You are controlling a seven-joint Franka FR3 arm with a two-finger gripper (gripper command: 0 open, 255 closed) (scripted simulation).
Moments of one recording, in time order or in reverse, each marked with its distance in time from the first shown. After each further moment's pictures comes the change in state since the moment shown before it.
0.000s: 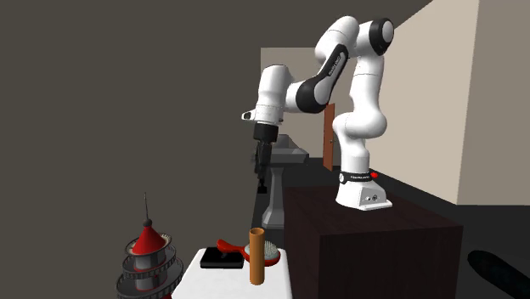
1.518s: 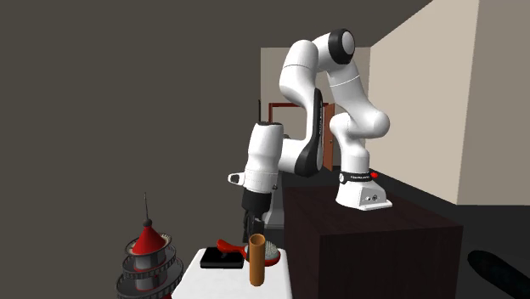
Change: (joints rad) arm 0.232 0.667 -0.122 0.308 -0.488 0.365 0.503
